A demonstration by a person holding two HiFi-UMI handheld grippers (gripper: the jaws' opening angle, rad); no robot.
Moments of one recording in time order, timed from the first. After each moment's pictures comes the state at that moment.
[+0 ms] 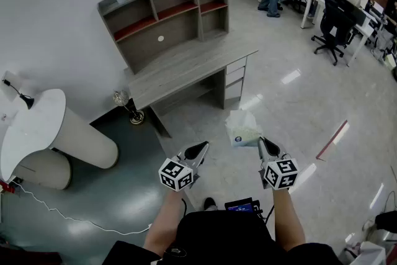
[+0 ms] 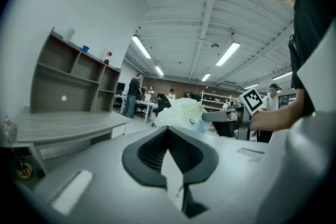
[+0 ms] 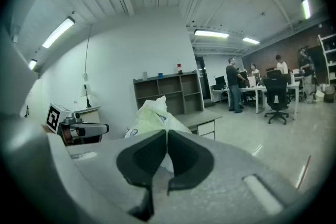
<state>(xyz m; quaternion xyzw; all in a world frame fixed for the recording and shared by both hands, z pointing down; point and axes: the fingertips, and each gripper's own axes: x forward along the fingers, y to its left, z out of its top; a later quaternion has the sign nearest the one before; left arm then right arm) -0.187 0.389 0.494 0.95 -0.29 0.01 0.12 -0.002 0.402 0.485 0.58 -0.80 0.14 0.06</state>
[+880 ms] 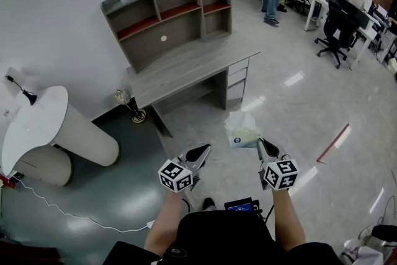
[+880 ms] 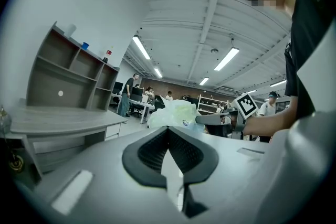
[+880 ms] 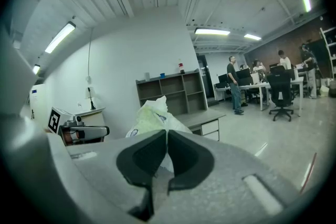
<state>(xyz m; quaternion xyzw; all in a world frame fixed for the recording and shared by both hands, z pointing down) -0.174 0.407 0.493 0.95 -0.27 -0.02 0.14 0.001 0.408 0.488 0.56 -0.81 0.15 0.05</state>
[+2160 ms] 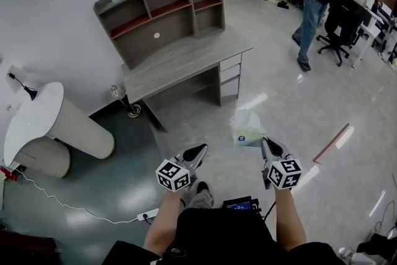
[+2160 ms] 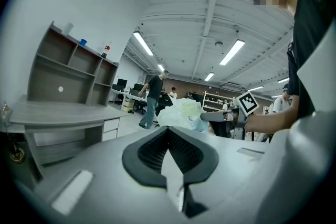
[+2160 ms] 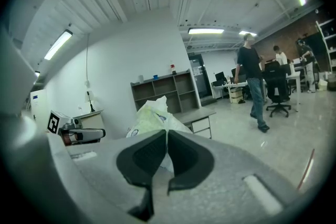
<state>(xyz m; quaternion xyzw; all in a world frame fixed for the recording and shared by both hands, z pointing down) -0.090 0.430 0.510 0.94 -0.31 0.01 0.14 0.114 0.429 0.502 0.56 -0.81 0.17 0.04</state>
